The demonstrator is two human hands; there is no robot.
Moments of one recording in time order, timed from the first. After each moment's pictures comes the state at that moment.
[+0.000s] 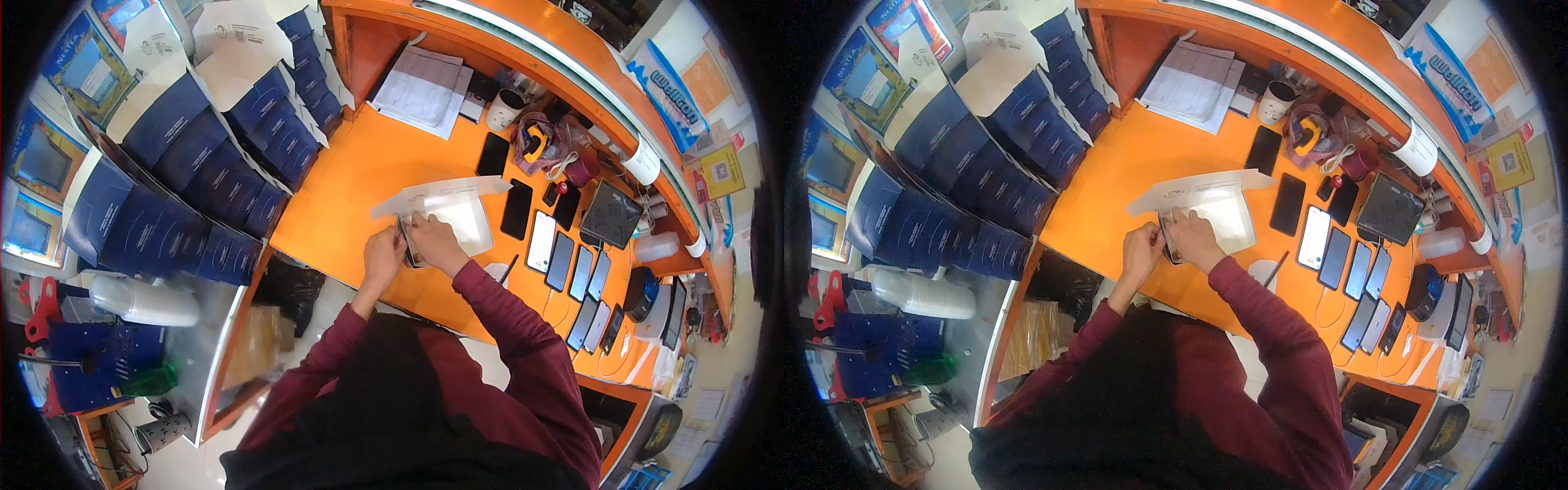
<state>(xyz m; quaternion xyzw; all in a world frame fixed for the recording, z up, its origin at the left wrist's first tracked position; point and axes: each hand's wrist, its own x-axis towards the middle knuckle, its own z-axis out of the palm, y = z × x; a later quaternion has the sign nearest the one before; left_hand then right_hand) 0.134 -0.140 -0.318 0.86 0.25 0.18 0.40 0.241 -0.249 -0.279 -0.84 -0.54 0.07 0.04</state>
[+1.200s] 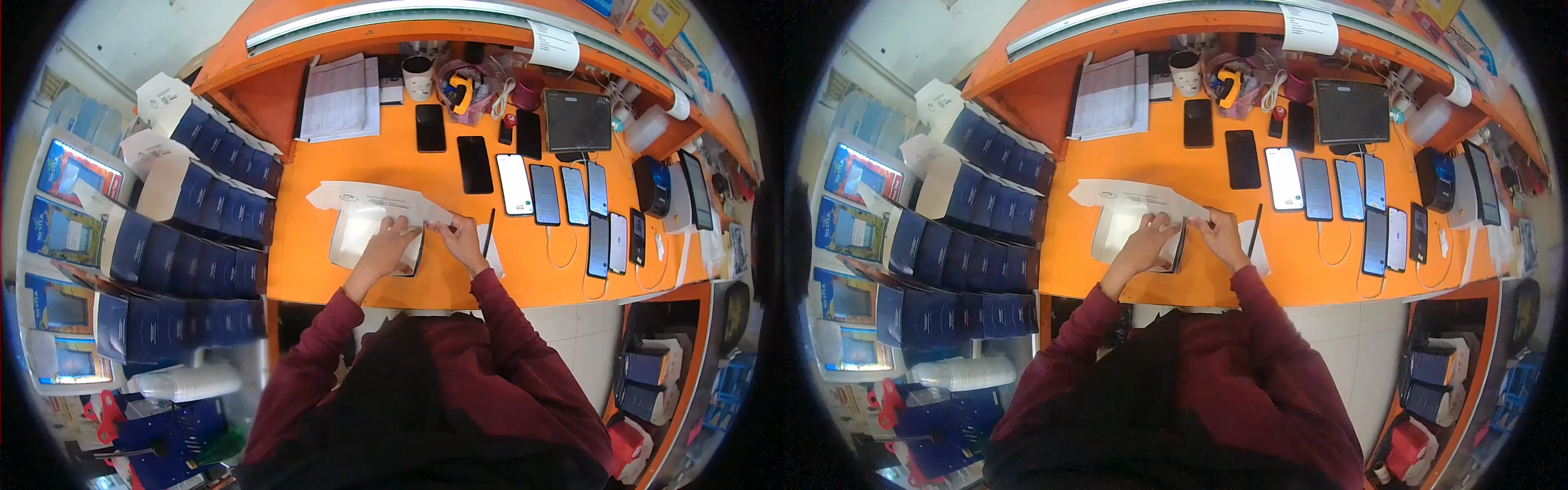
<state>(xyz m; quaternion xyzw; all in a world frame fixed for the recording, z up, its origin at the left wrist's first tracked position) 0.187 -0.166 -0.287 0.97 -0.19 -0.09 0.14 0.247 -0.365 -0.367 -0.74 -0.14 0.01 0.65</state>
